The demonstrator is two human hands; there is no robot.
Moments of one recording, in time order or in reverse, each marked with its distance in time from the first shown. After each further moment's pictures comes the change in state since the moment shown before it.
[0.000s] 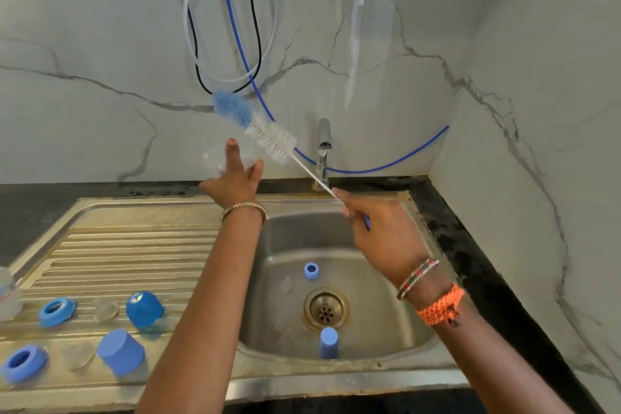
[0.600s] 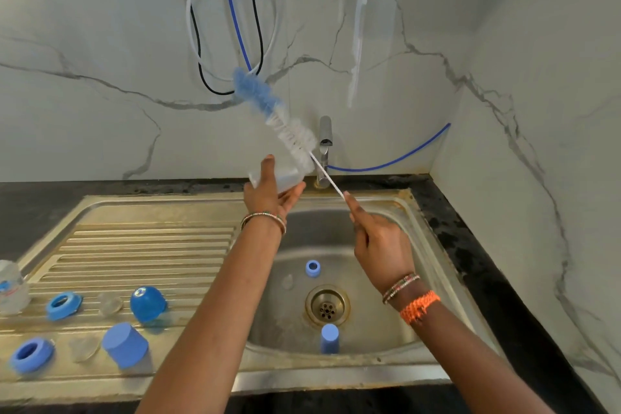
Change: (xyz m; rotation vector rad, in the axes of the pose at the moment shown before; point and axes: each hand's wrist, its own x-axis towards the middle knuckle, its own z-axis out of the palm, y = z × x) left_hand -0.020 -0.025 -0.016 0.302 -0.162 -0.329; right_hand -0.015 0.046 0.051 -0.147 0.236 -0.108
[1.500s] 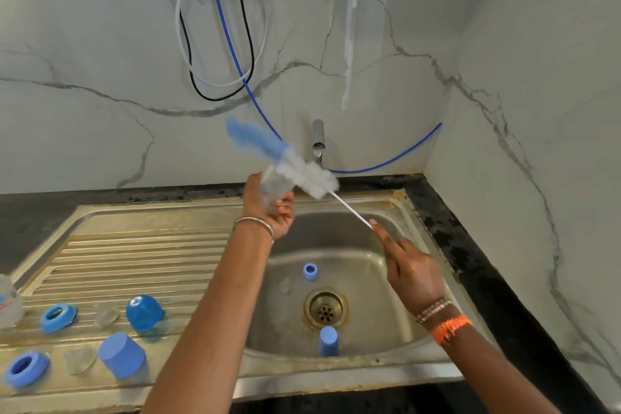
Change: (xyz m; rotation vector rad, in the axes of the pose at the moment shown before) left_hand -0.001 0.005 -0.005 0.095 -0.219 -0.332; right_hand -0.045 0.052 -0.014 -0.088 -0.068 -0.012
